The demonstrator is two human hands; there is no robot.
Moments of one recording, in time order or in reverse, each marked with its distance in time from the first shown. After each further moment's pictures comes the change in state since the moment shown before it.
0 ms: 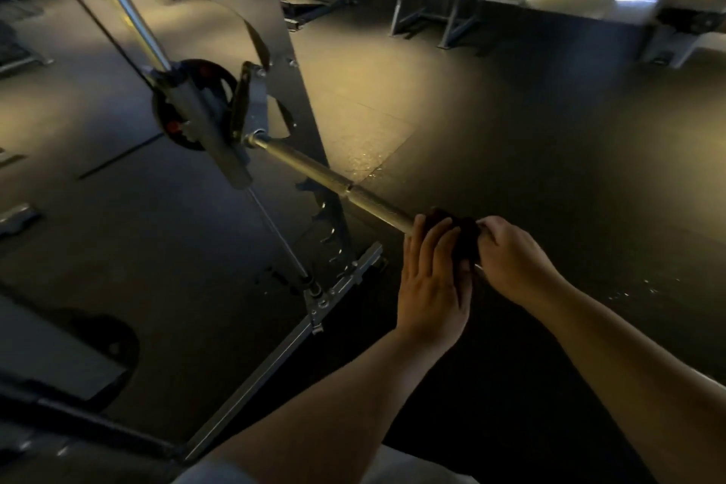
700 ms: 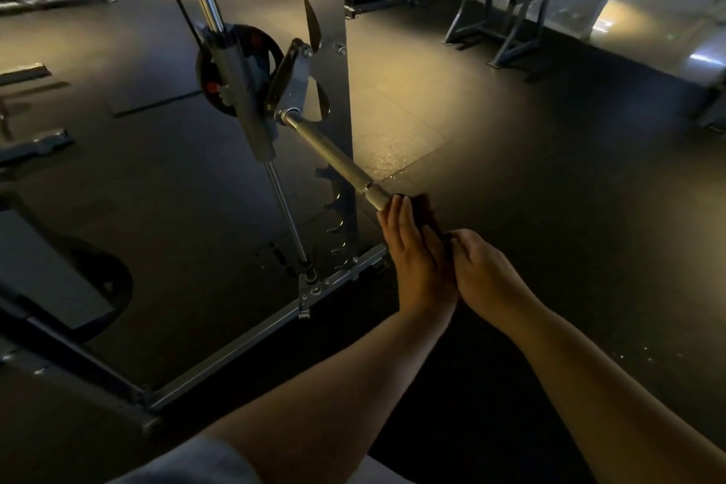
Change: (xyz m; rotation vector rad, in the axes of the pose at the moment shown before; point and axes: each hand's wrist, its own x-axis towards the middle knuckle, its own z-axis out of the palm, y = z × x) left_hand 0.052 0.010 0.007 -0.463 0.374 -0.584; right_hand 0.016 -0.025 0.013 -0.066 -0.230 -0.143
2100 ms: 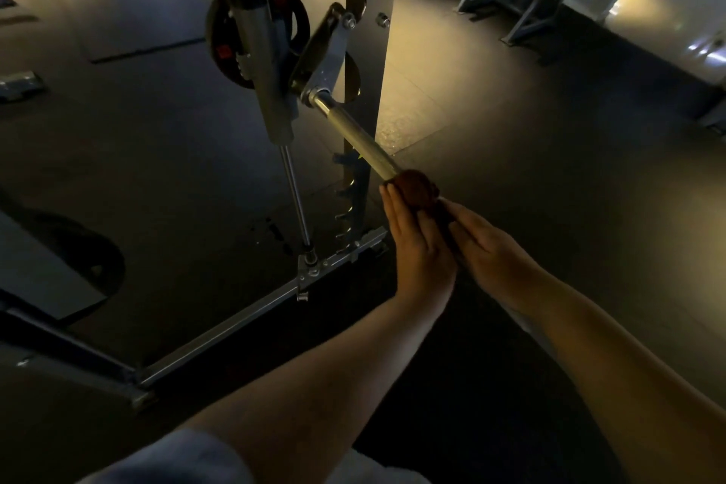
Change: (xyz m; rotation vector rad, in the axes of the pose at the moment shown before) left_hand 0.072 -0.011 -0.048 -0.278 -0.057 -0.187; right_hand 0.070 -0.043 0.027 0.125 -0.188 -0.106
